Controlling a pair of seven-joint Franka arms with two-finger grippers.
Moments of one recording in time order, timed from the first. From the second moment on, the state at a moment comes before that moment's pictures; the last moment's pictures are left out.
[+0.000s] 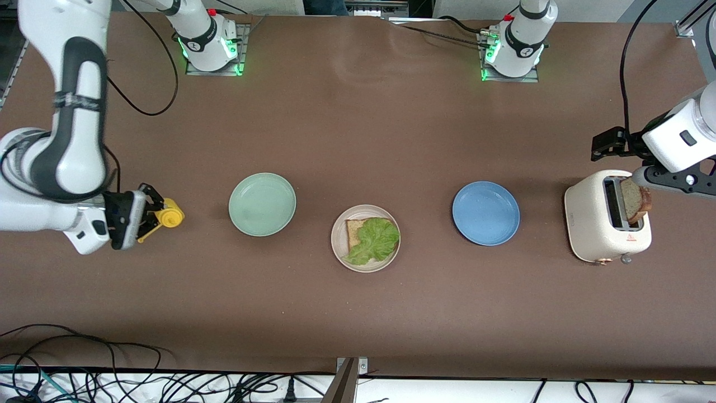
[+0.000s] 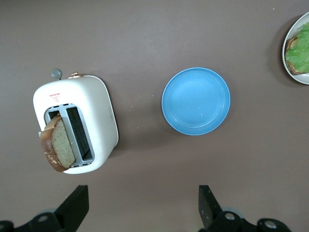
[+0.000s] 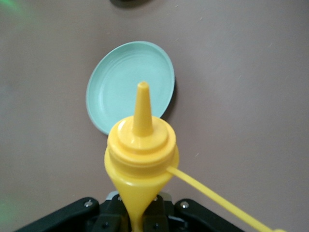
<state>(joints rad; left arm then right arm) 0.05 0.24 -0.13 -1.31 0.06 1.40 0.13 0.41 0.62 -0.70 -1.58 0.79 1.59 -1.70</state>
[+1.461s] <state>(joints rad) 0.05 0.24 -0.13 -1.31 0.06 1.40 0.13 0.27 0.57 -0.69 -1.94 1.00 1.58 -2.45</state>
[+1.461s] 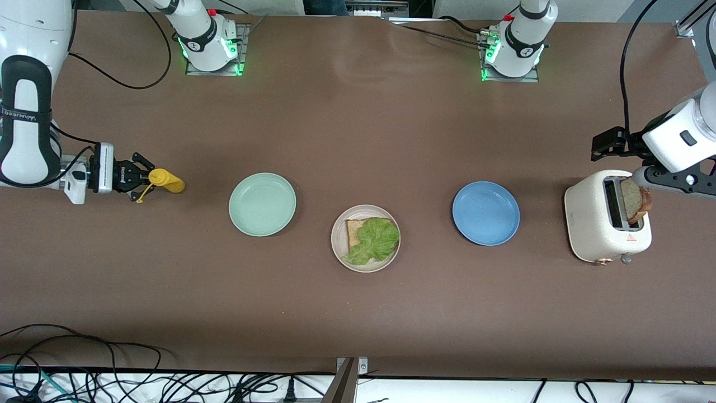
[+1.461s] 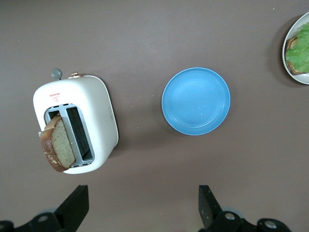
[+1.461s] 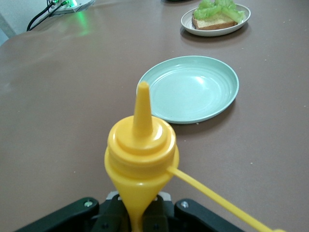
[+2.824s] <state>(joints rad) 0.05 0.24 -0.13 -1.31 0.06 1.40 0.13 0.20 0.64 -0.69 -1.95 1.06 1.56 -2.55</state>
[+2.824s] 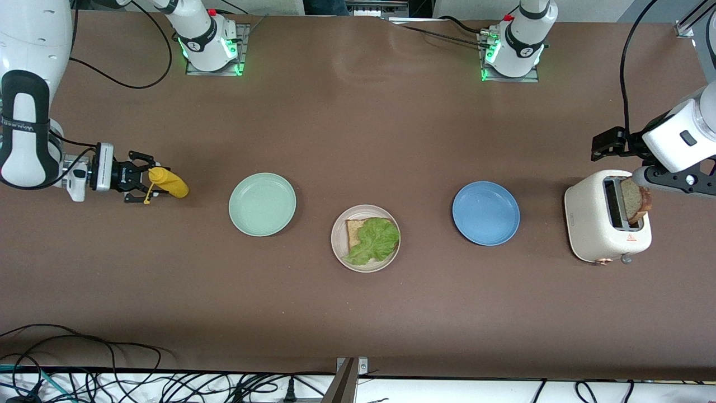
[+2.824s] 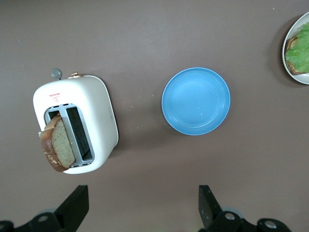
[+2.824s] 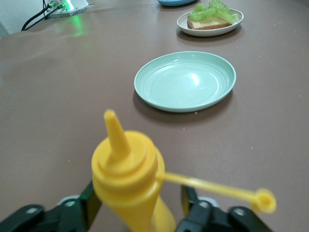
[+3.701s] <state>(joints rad) 0.05 0.24 -0.13 -1.31 0.06 1.40 0.13 0.08 0.67 -0.69 -1.62 0.95 1.54 -2.31</state>
